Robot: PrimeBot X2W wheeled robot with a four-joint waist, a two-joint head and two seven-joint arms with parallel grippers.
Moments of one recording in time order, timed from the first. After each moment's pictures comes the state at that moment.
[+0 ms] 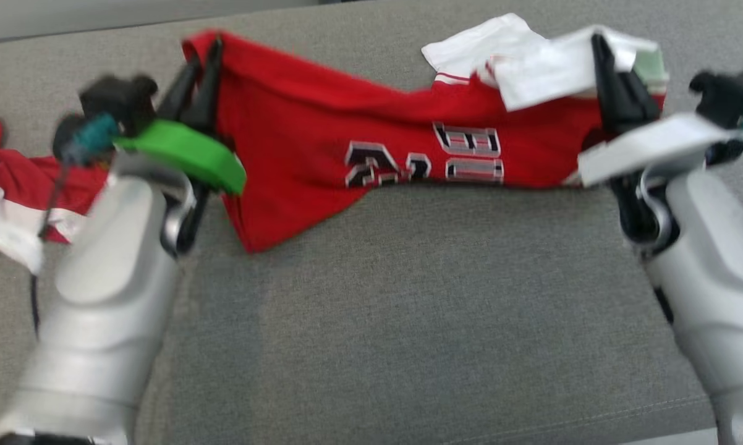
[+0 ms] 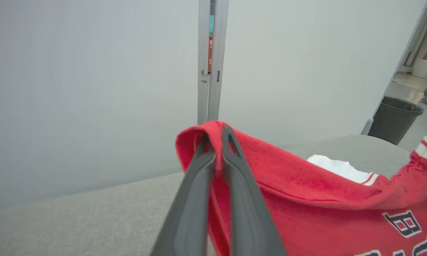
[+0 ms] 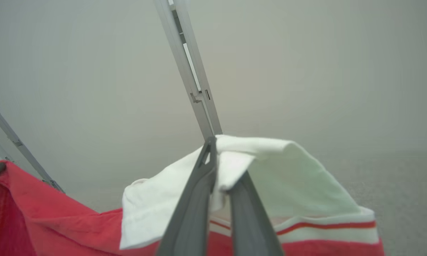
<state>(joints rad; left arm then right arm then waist) -0.79 0.15 -0.34 0.61 -0.42 -0.13 -0.23 -0.68 -0.25 0.26 0.44 0.61 0.13 -0.25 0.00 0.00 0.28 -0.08</state>
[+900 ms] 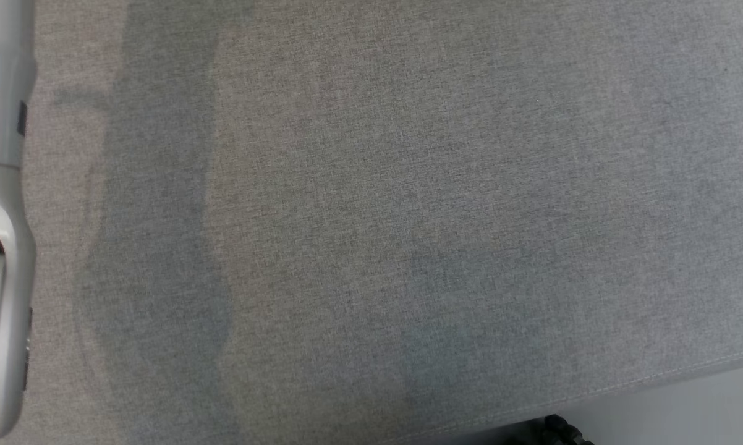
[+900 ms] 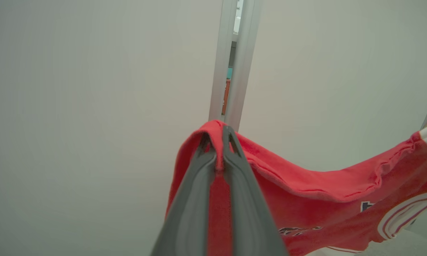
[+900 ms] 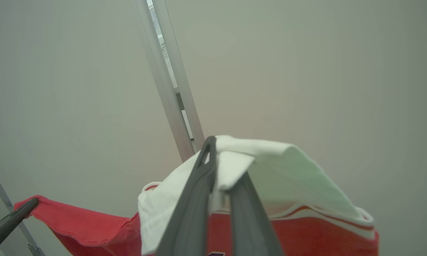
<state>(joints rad) -1.64 0.17 -0.41 0.97 -0.57 -0.13 -0.25 -1.60 -0.34 0.44 0.73 0.91 0.13 -0.22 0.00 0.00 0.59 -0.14</state>
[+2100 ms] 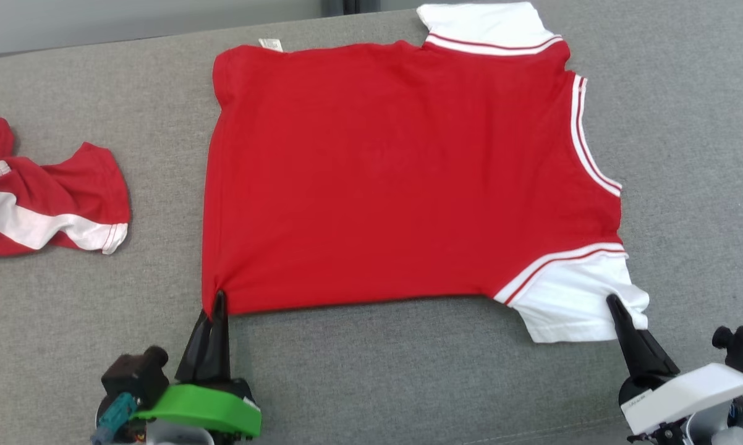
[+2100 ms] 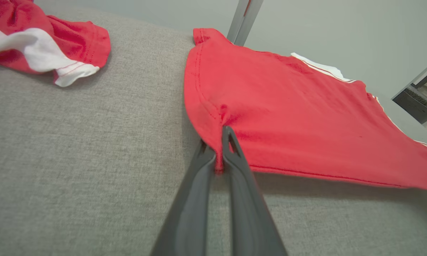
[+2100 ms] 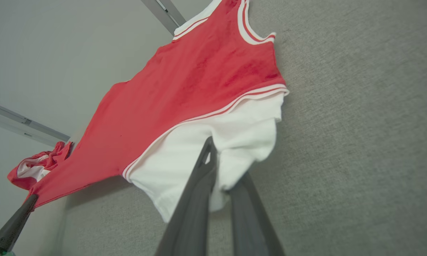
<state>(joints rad) -0.07 0.06 -0.15 0.26 -0.42 -0.08 -0.26 0.03 -0.38 0.25 0.10 0.96 0.13 -0.19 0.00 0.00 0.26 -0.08</state>
